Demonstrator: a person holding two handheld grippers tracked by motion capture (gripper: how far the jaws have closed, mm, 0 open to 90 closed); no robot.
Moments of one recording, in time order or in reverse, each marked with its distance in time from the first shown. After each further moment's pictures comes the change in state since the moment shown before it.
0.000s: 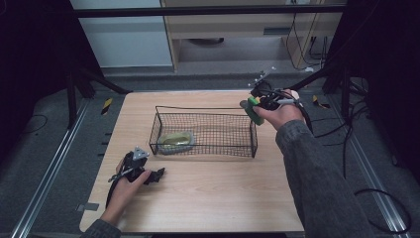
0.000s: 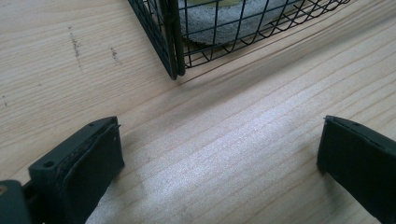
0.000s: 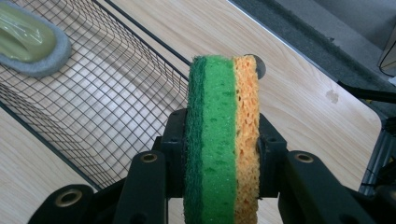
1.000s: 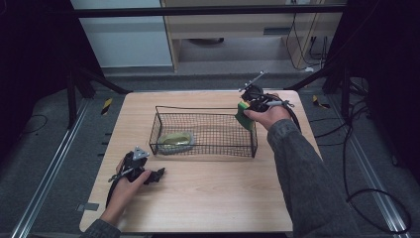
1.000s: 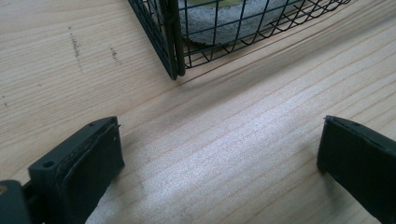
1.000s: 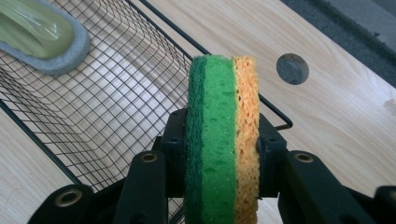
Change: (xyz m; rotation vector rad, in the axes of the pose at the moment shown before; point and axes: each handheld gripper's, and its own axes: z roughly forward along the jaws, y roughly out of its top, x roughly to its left) left arm 0.000 0.000 0.000 -0.002 0.001 -0.003; right arm 0.008 0.005 0.043 0.036 0.107 -0.017
